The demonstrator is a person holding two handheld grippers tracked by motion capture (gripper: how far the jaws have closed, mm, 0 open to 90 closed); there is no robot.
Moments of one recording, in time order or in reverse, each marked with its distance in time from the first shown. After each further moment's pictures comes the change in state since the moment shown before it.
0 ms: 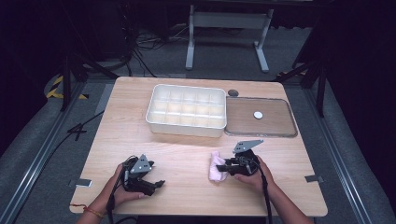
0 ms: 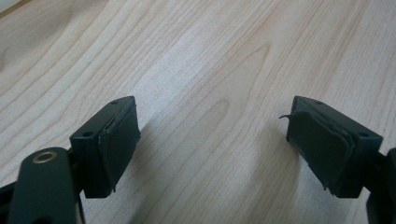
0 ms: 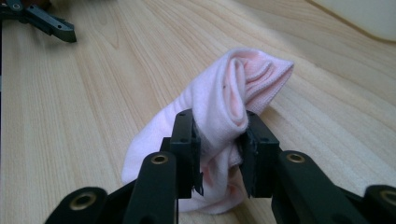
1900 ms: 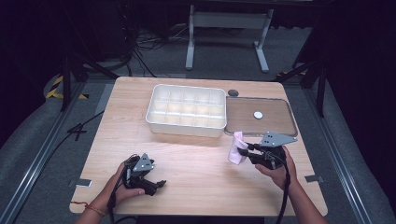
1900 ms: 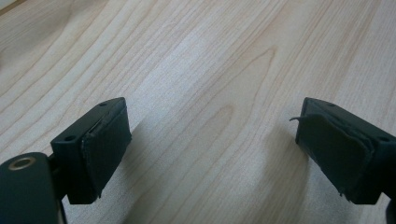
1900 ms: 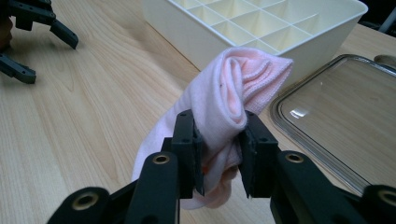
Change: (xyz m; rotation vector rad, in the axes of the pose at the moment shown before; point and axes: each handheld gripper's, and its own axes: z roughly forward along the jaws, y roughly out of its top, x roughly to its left) left arm 0.001 0.004 0.004 0.013 0.010 -0.006; right arm -0.009 0.007 -0.078 -0.191 -0.244 -0.104
